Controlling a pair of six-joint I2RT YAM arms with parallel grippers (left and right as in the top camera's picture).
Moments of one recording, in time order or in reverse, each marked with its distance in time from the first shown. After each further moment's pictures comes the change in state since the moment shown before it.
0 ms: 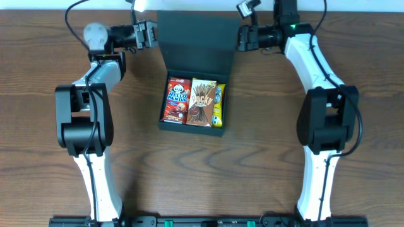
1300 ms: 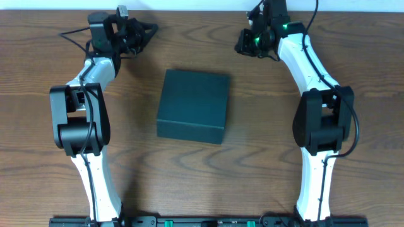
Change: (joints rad) left arm 0.035 0.002 0.096 -1.216 -0.663 0.443; right arm 0.031 -0.005 0.038 -0.219 1.142 0.130
